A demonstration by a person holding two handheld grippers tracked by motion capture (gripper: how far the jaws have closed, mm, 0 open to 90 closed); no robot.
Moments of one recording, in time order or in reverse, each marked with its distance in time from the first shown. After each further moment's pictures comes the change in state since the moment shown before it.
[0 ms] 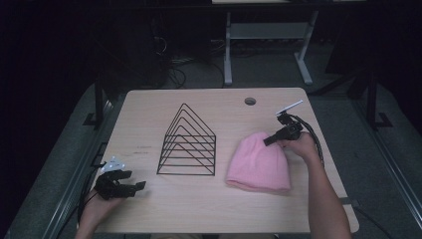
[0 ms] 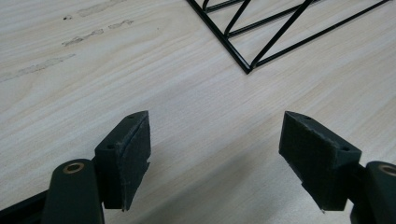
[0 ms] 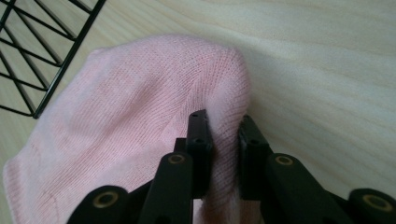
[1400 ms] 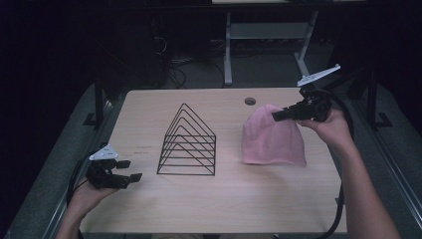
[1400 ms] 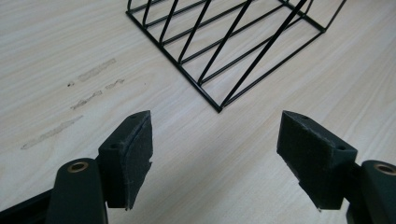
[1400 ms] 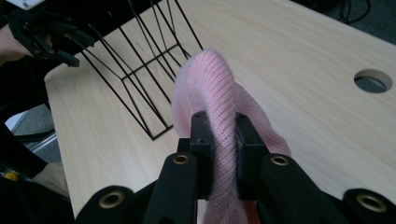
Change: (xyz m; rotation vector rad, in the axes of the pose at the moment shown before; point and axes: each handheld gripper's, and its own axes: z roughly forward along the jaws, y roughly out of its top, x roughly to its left) left arm 0.006 0.040 -0.034 -0.021 -0.113 0.104; right arm 0.115 0.011 -0.146 -0.266 0.018 -0.350
